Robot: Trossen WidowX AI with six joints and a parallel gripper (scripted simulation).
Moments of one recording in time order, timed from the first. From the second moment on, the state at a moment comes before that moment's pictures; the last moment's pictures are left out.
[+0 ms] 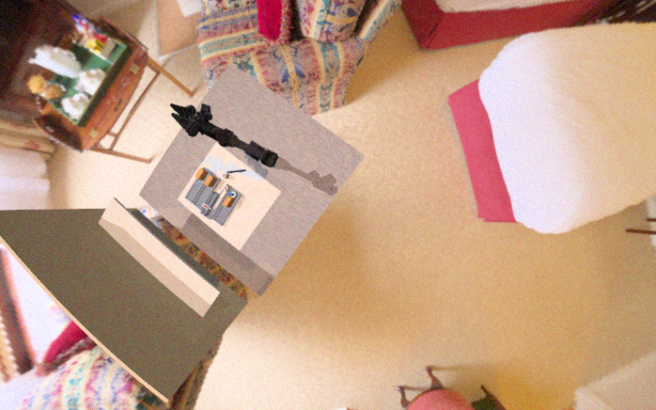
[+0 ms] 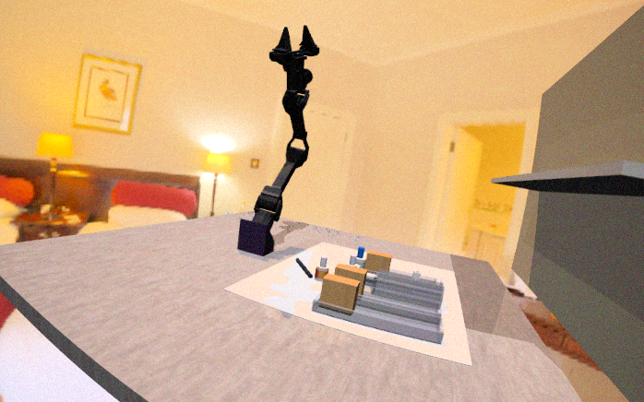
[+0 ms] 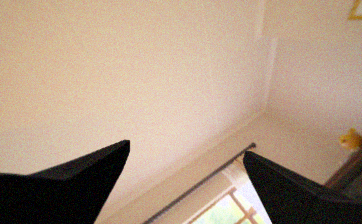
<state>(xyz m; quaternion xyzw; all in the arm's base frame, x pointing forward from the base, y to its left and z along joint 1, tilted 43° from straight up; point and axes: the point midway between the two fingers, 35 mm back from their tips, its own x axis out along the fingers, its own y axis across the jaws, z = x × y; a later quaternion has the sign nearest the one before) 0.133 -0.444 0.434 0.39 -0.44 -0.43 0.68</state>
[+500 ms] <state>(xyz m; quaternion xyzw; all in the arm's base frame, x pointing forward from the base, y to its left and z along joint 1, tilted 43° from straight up) 0.270 -0.422 0.241 0.39 0.01 -0.46 0.79</state>
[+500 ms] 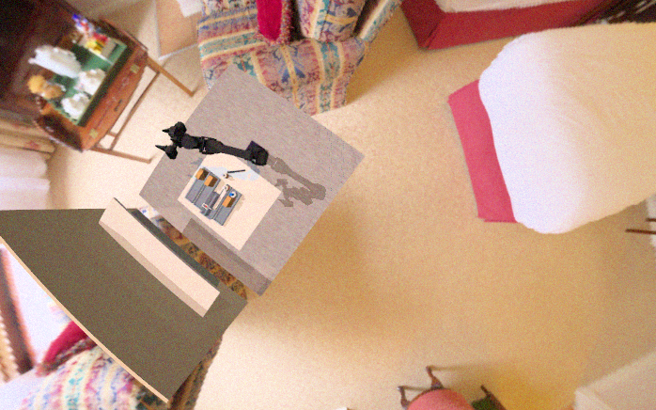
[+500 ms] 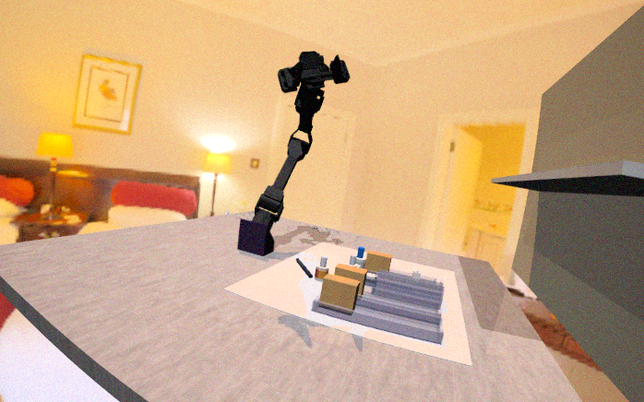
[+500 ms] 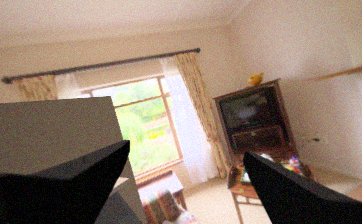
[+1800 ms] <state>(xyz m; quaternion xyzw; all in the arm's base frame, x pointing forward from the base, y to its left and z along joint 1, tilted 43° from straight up) 0.289 -0.068 -0.032 0.21 0.68 0.28 0.64</state>
